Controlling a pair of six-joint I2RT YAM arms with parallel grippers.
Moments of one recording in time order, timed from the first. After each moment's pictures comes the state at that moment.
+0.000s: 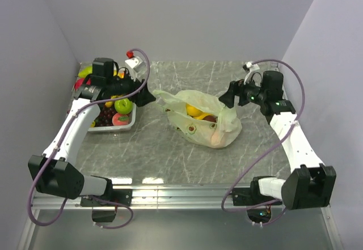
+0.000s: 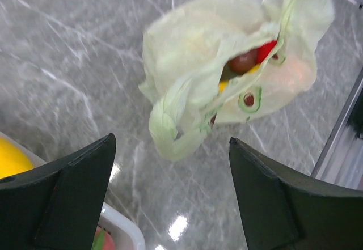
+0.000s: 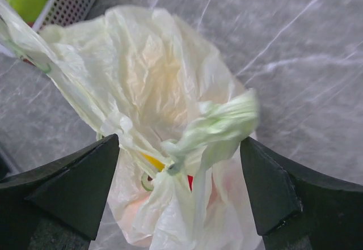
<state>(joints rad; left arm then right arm) -0.20 1.33 1.35 -0.55 0.73 0.21 0.05 1.25 1.03 -0.33 -0.64 0.01</state>
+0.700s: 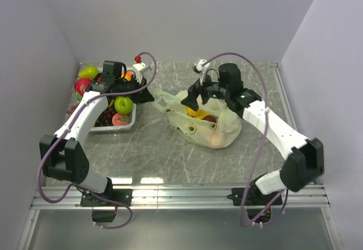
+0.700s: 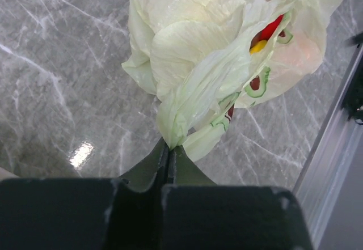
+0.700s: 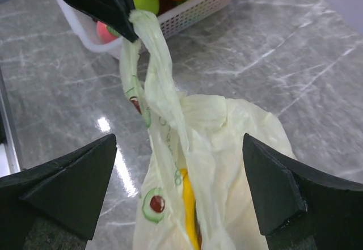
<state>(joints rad) -0.20 1.49 1.31 -0.57 0.77 0.26 0.48 1.38 1.24 -0.24 -0.56 -0.15</state>
